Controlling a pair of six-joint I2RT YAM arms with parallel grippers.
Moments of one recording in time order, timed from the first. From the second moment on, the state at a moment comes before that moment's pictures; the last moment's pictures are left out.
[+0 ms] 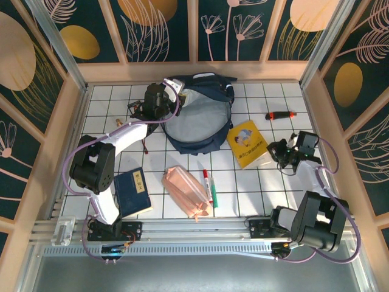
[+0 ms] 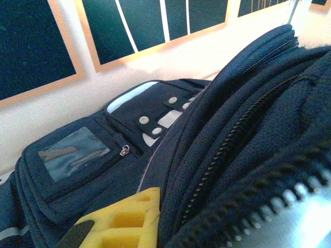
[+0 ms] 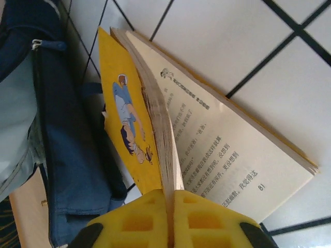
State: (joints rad) left arm -0.43 1.82 1.26 0.24 0.18 0.07; right arm -0.27 1.18 0.57 -0.29 -0.59 0.72
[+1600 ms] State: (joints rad) left arm -0.43 1.82 1.26 0.22 0.18 0.07; right arm -0.21 1.53 0.41 0.34 -0.85 0.71
